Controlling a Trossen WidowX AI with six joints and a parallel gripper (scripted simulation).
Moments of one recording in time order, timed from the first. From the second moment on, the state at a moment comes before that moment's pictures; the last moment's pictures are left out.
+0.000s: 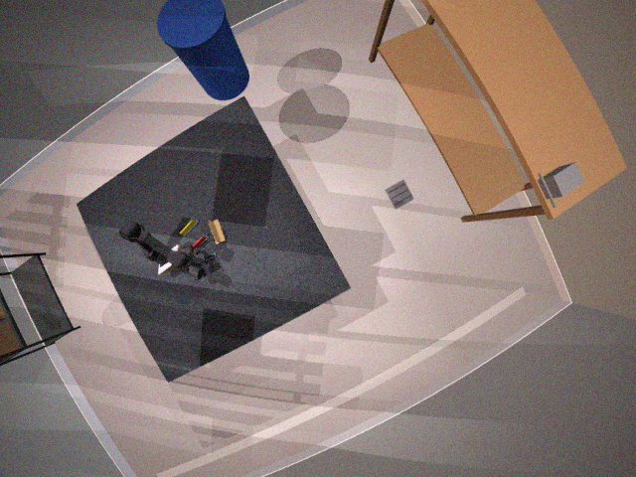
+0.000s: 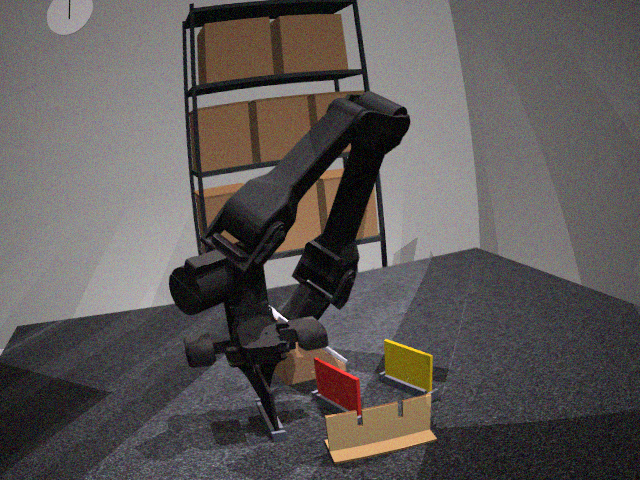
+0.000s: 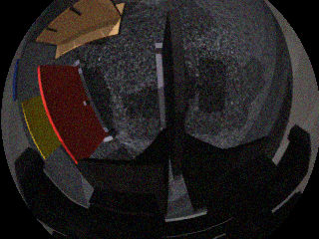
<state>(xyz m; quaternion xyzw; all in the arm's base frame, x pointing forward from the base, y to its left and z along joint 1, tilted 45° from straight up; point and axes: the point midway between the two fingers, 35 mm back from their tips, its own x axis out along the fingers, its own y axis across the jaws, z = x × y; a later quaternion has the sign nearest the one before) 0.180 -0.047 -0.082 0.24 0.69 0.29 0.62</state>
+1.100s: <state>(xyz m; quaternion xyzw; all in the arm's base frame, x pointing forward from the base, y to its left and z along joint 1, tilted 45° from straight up) 0.188 -0.091 -0.035 0.24 0.69 0.29 0.61</state>
